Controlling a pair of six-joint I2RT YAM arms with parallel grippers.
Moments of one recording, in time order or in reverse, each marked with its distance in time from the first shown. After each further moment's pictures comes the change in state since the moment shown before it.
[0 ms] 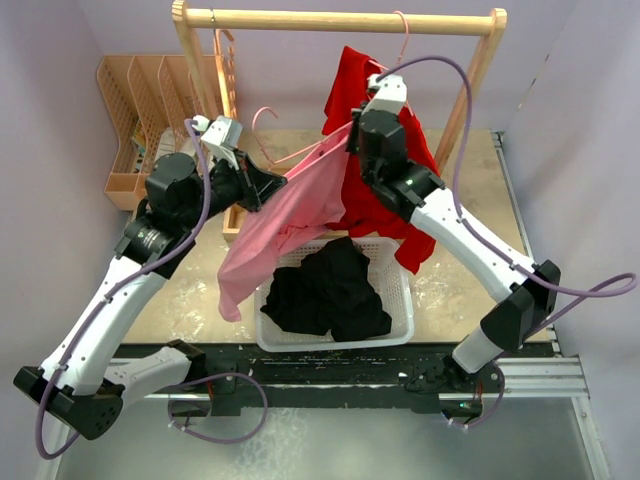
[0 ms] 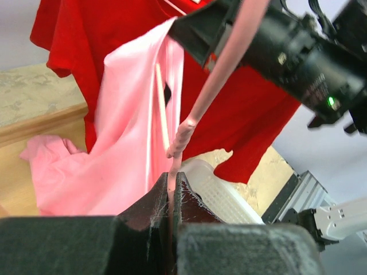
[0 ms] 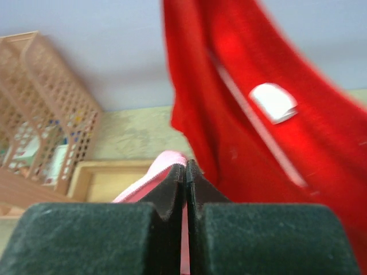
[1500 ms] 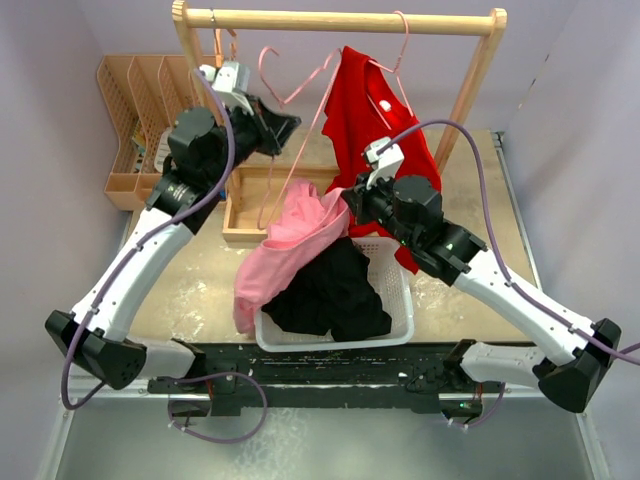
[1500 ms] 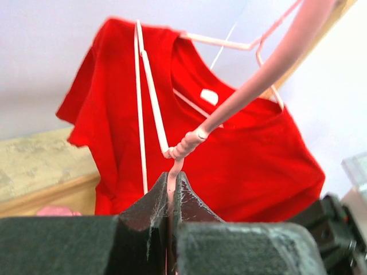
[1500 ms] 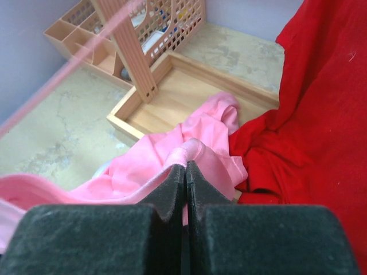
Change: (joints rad) left arm -0.005 0.257 0.199 0.205 -0.116 -0.039; right arm 0.062 -0.415 -0.456 -0.018 -0.468 -0.096
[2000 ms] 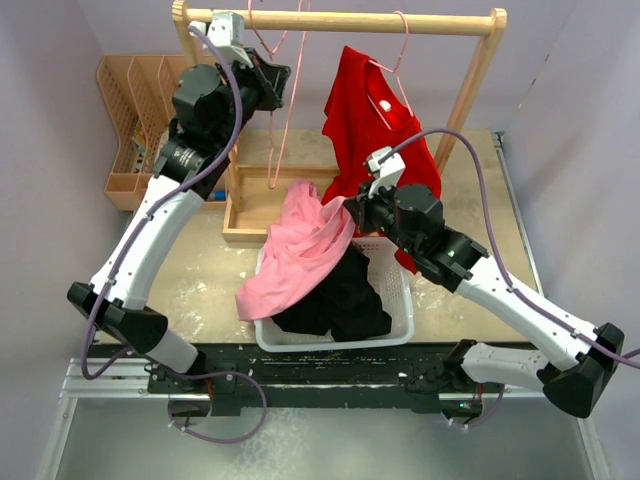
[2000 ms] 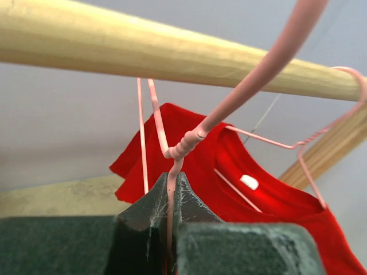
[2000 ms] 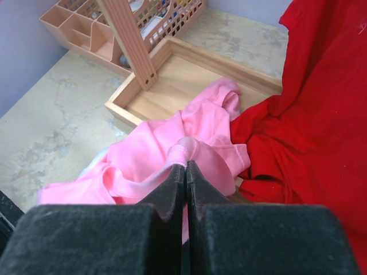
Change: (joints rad) left arm 0.000 0.217 0.402 -0.076 -0.232 0.061; right arm 0.008 -0.046 -0.078 -0.004 -0.002 0.012
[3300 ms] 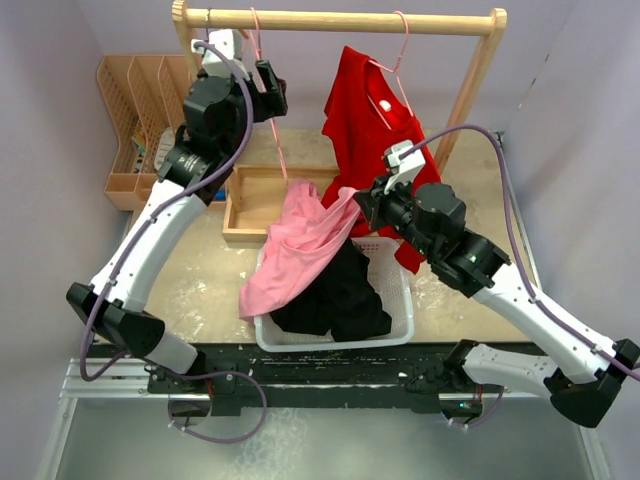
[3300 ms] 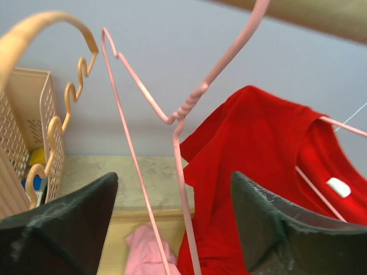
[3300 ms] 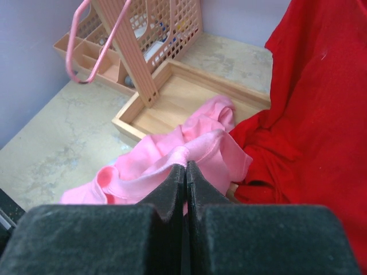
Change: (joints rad) left arm 0.000 0.000 -0.095 -0.064 -0.278 0.082; right arm 0.000 -0.077 0.048 -0.064 0.021 0.006
